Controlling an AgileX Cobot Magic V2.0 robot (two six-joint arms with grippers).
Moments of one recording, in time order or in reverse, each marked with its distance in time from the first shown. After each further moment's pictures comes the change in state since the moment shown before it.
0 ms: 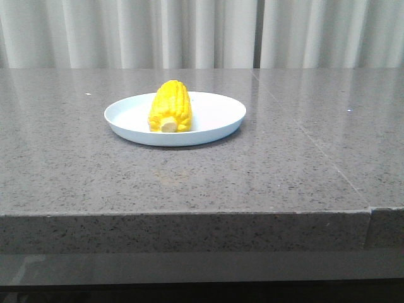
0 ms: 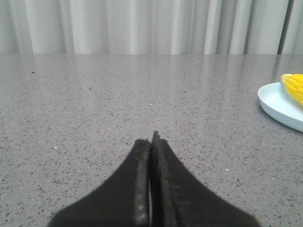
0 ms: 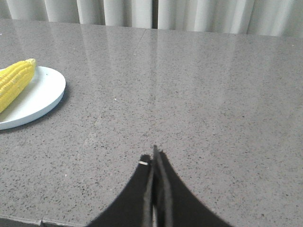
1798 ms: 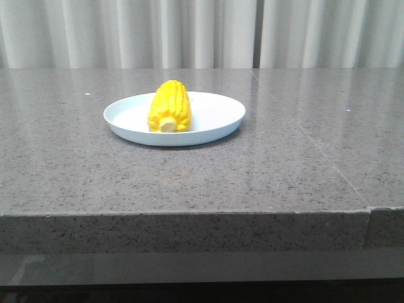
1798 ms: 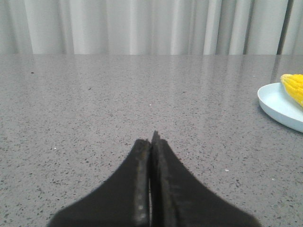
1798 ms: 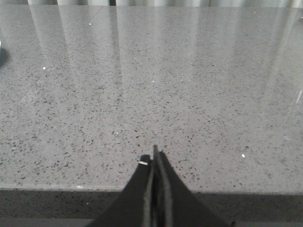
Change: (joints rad) left arm 0.000 0.000 0.000 0.000 -0.001 0.000; right arm -0.155 -0.195 0.407 0.005 -0.247 0.000
